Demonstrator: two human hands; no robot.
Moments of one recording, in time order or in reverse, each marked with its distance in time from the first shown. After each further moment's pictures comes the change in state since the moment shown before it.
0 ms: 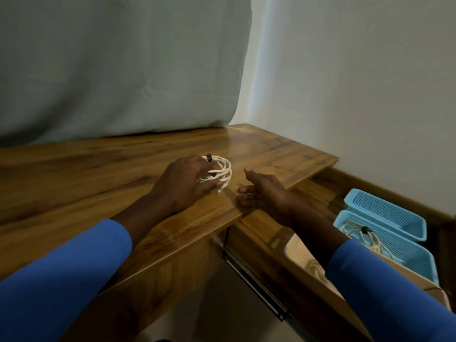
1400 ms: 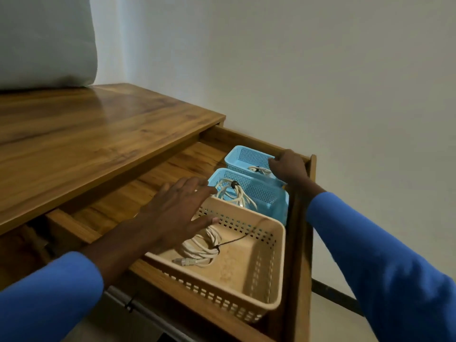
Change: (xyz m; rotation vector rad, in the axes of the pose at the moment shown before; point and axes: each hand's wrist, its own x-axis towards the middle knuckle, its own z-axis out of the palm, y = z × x) left_hand 0.024 0.240 0.168 0.000 -0.524 0.269; right_hand -0.038 0.095 -0.375 -1.016 0.845 0.164
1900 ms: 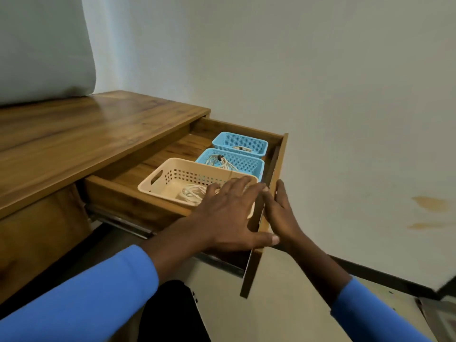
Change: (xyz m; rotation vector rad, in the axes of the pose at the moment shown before) left_hand -0.094 0.155 -0.006 -0.088 -0.049 0.168; right_hand -0.295 0.033 -0.023 0.898 -0.071 0.062
